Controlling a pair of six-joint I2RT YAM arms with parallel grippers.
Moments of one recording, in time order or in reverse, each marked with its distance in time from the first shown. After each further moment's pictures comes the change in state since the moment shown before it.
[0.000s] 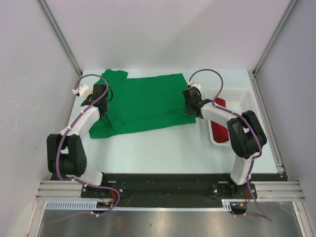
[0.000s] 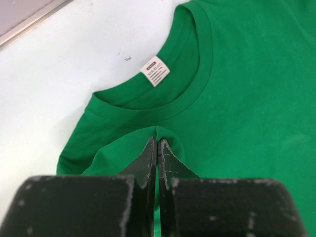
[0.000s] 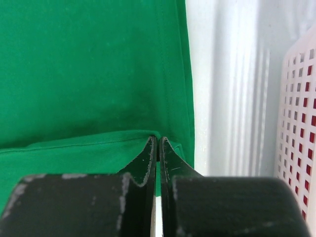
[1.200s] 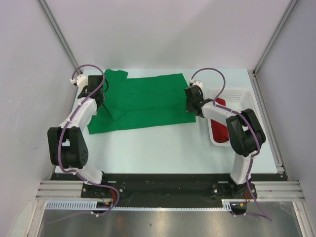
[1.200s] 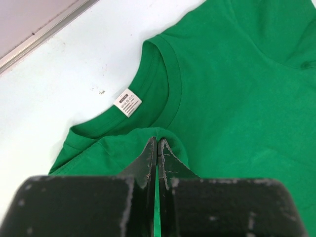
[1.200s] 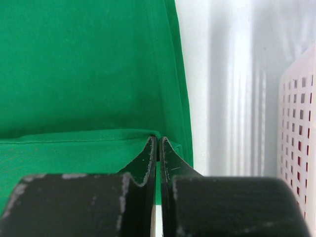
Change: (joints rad) left arm 0.060 0.101 0.158 0.050 0.089 0.118; right arm -0.032 0.032 0.001 0.090 -0.008 -0.001
